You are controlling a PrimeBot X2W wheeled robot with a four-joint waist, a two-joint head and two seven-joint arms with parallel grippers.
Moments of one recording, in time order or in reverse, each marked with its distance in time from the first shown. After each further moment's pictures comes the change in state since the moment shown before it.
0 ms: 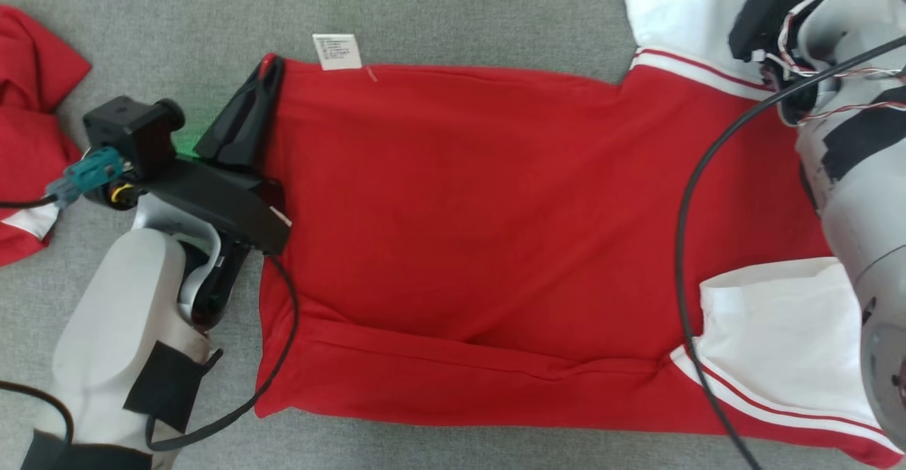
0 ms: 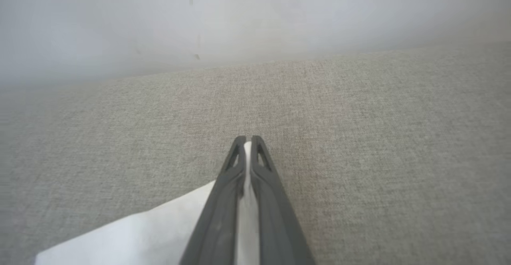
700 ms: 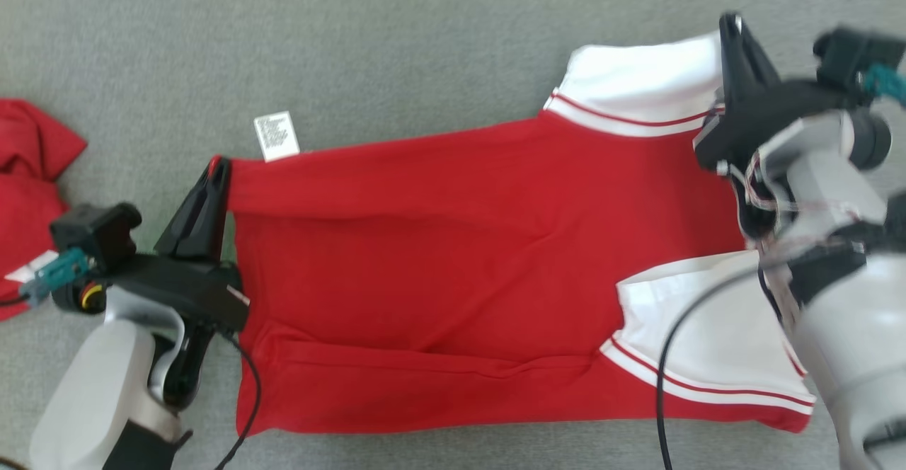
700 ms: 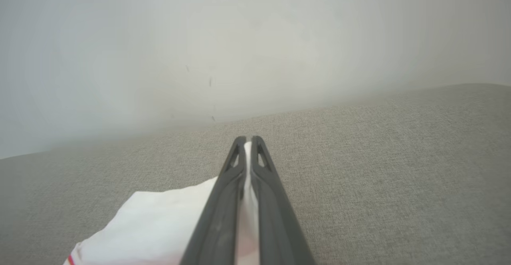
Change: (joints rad) left arm 0.188 0.056 0.053 0.027 -0.060 0.033 -0.051; right arm 0.390 -0.042 0.272 -0.399 0.369 0.000 -0.176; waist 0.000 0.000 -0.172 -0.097
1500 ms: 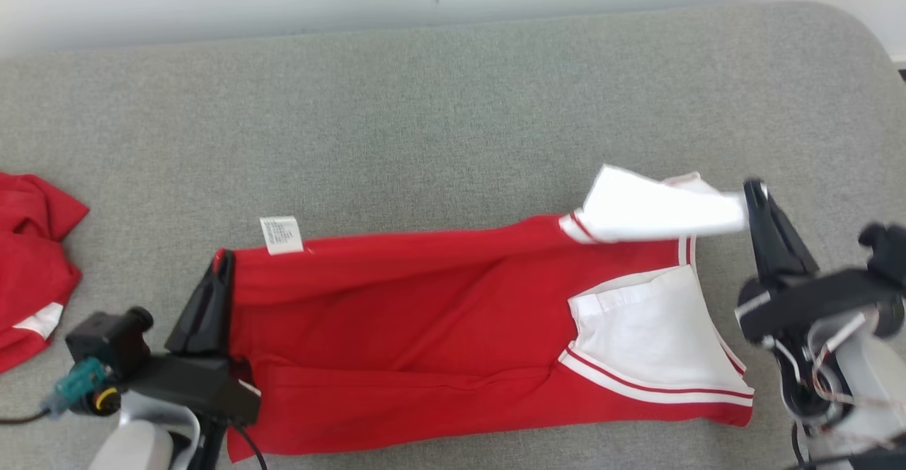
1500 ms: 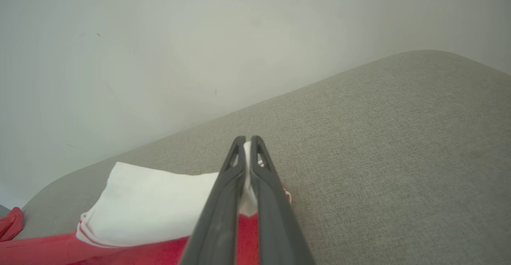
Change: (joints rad) left arm 0.253 0.010 0.007 -0.176 -0.014 0.098 -0.037; right arm 0.576 -0.135 -0.045 -0.599 0.224 0.000 0.049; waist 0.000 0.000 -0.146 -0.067
